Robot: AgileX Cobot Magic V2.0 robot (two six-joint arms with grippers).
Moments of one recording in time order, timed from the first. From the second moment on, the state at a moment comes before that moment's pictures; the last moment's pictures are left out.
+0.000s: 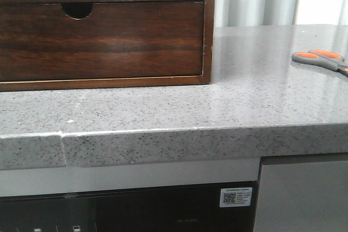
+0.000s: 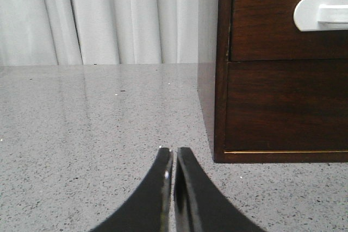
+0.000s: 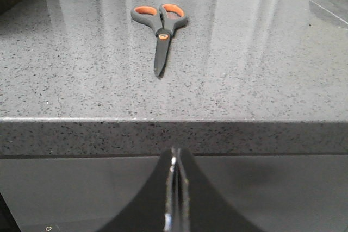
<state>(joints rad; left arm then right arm) 0.04 0.00 -0.01 0.15 0.04 -0.15 -0.07 -0.01 0.01 -0.07 0.31 -0.01</state>
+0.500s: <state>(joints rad) 0.04 0.00 -0.01 0.15 0.14 -0.15 -0.07 -0.01 0.01 -0.07 0.31 -0.01</state>
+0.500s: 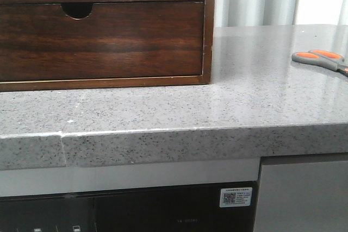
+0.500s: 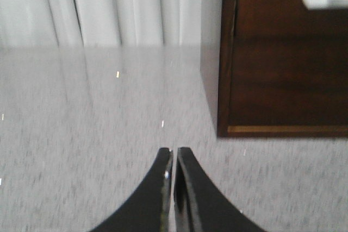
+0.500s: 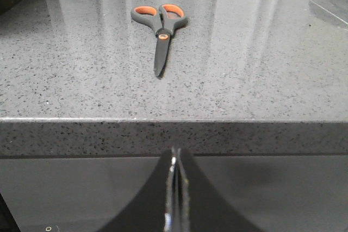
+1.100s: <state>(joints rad) 0.04 0.00 -0.01 0.05 -0.02 -0.15 -0.07 -0.01 0.01 -0.07 0.09 -0.01</state>
